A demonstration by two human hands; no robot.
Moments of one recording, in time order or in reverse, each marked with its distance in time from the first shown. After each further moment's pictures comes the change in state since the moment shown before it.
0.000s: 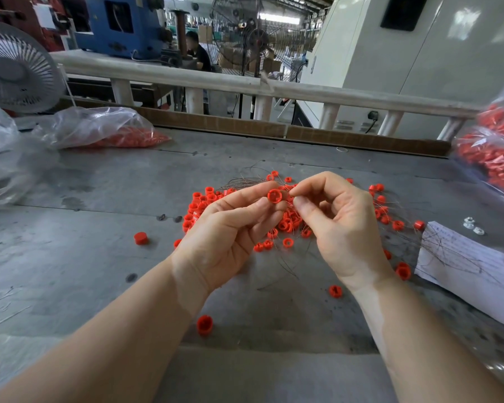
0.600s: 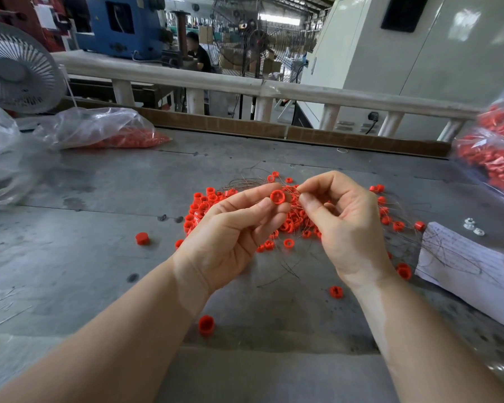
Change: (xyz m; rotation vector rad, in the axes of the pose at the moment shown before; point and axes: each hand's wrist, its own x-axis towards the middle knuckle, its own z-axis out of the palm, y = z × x) left_hand 0.001 -0.001 0.001 -0.004 -0.026 -0.008; right_hand 0.002 0.008 0.000 0.061 0.058 0.028
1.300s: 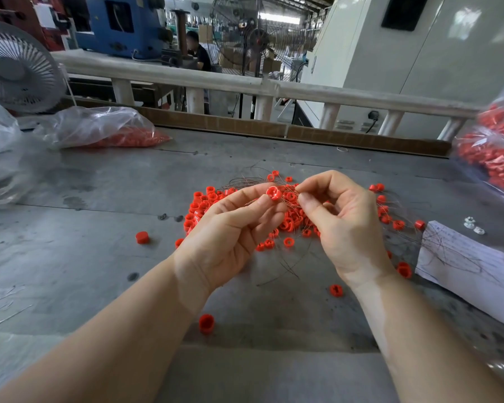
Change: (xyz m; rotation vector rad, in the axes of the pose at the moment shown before) left_hand 0.001 0.000 -0.001 0.005 0.031 0.008; right_hand 0.000 -0.001 0.000 -0.043 -0.021 -0.012
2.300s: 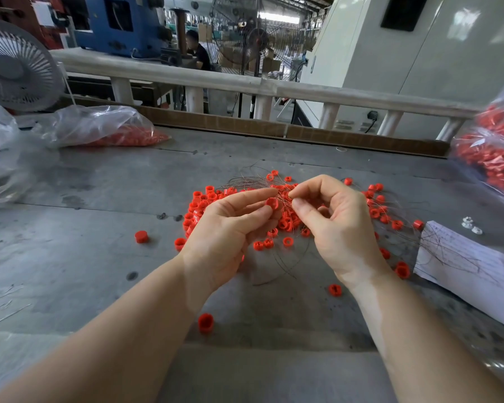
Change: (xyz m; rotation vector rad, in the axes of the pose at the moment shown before) left_hand 0.002 -0.008 -0.002 0.270 0.084 0.121; right_hand -0.001 0.002 0.002 -0.049 -0.052 0.016
